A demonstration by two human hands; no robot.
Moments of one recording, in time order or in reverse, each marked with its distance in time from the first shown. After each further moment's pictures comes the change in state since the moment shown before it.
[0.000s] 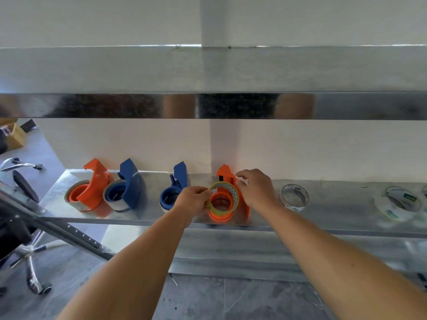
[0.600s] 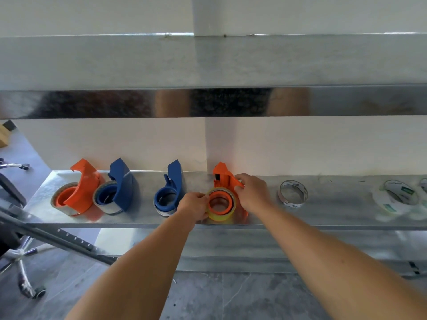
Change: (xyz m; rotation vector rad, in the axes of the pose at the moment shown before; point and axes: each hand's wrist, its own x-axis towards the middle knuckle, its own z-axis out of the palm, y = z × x) left_hand 0.027 -0.020 0.019 0.040 0.010 -0.127; right_hand 0.007 0.012 0.021 -0.035 -0.071 0.124
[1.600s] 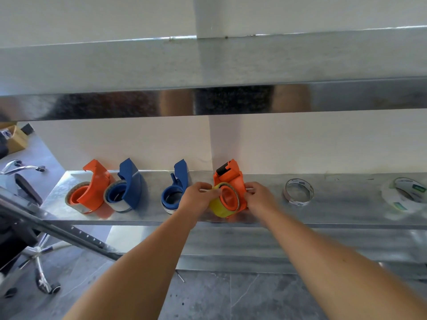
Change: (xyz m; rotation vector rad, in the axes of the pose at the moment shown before) left_hand -0.017 0.009 -0.013 0.013 0.016 0.171; right_hand -0.007 0.021 0.023 0.419 -0.028 0.229
